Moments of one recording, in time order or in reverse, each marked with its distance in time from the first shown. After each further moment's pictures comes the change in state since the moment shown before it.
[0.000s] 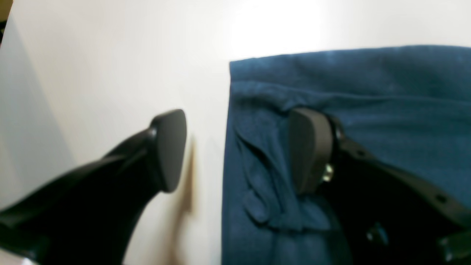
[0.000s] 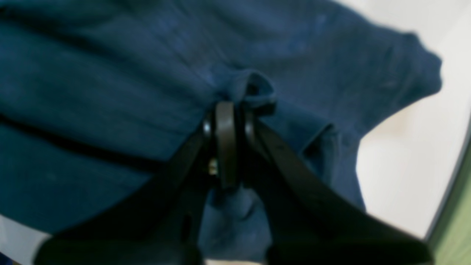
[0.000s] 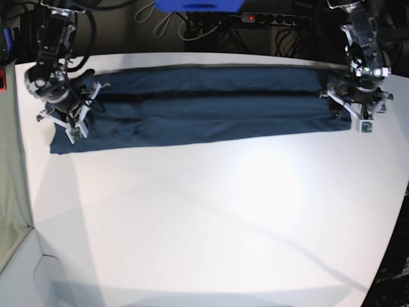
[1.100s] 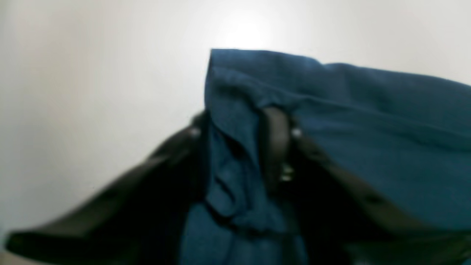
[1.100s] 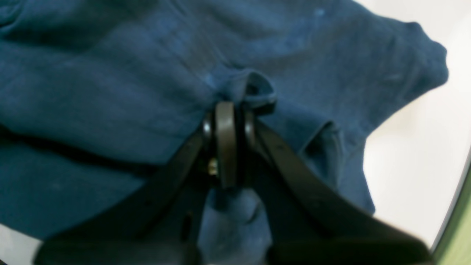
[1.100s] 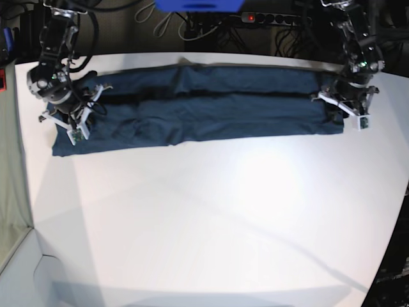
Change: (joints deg) left arm 0.3 2.5 -0.6 -3.6 -12.0 -0.2 -3.0; right arm 0.5 -1.0 0.1 -0.5 -0.1 -0.4 1.2
